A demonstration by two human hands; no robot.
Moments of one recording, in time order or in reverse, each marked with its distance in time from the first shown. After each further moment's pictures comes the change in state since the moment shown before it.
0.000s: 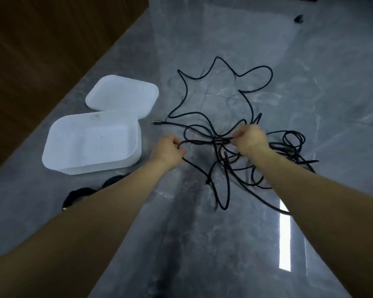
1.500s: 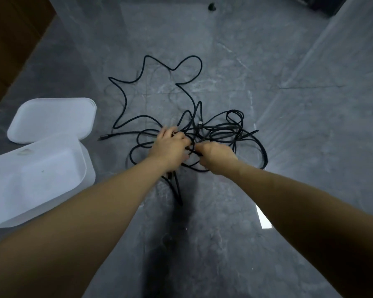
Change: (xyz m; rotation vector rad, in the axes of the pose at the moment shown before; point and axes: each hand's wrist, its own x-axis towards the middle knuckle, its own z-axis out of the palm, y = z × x) left_hand 0.012 0.060 0.070 0.886 -0.208 0.852; right_hand -0.043 0.058 0.002 -0.565 -0.114 -0.262
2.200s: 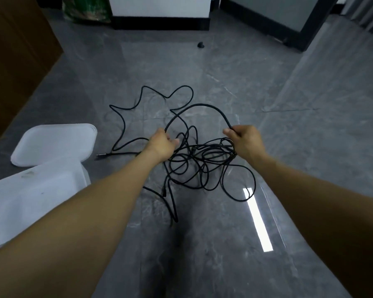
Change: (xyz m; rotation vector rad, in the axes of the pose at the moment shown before) left_hand 0.012 -0.003 -0.061 -0.748 0.061 -0.485; right_hand -0.033 0.057 -0.070 0.791 0.554 0.313
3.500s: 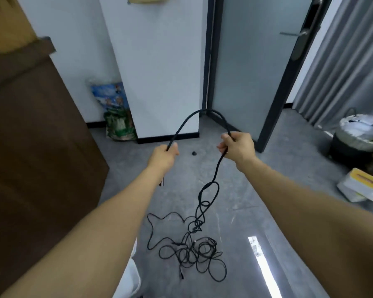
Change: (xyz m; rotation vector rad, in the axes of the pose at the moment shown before) left_hand -0.208 0.489 -0.480 -0.385 0.132 0.113; right_hand 0.015 -0.551 -0.449 0.446 0.143 0.084
